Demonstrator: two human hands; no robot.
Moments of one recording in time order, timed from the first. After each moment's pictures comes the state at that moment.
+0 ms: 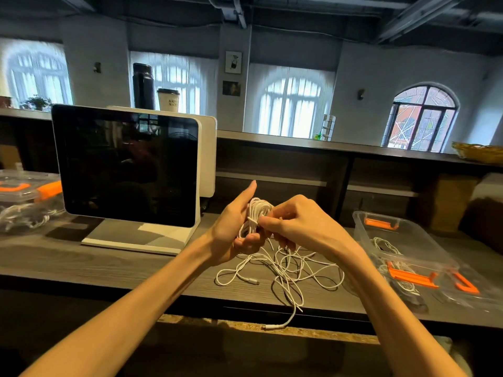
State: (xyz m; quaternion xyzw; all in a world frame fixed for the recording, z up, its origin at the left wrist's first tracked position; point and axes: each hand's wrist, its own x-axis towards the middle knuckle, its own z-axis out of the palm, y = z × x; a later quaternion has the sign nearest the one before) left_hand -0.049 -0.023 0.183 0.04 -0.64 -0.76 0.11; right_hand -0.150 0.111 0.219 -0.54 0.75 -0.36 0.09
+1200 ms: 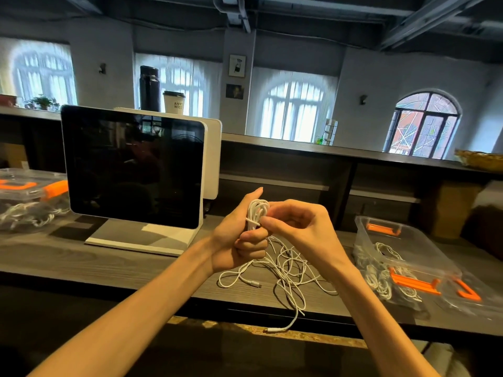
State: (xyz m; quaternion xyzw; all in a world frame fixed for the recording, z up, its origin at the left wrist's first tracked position) left_hand -0.040 -0.024 0.177 0.01 -0.52 -0.85 0.06; right_hand -0.148 0.112 0.191 -0.59 0.55 -0.59 0.07
